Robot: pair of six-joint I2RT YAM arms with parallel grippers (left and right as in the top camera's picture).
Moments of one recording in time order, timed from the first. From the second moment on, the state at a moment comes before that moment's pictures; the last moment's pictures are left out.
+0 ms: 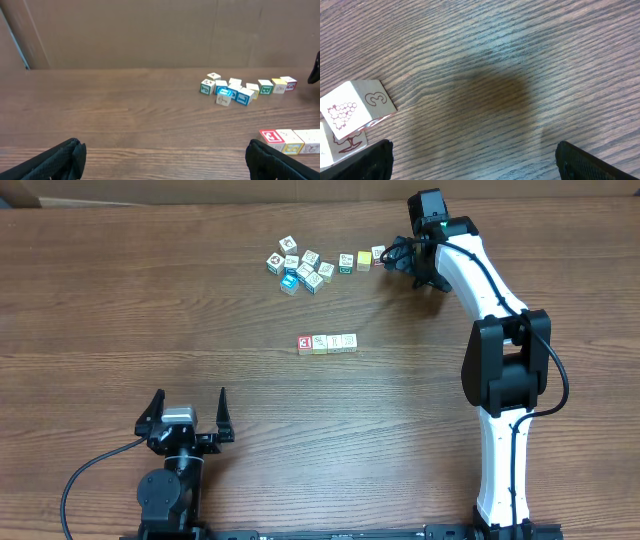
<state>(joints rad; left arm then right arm) -0.04 0.02 0.01 -0.08 -0.06 0.00 0.17 2.42 2.10 -0.90 0.13 0.57</state>
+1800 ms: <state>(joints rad) -0.04 0.02 0.01 -0.08 -0.06 0.00 0.17 2.42 2.10 -0.90 0.13 0.57</state>
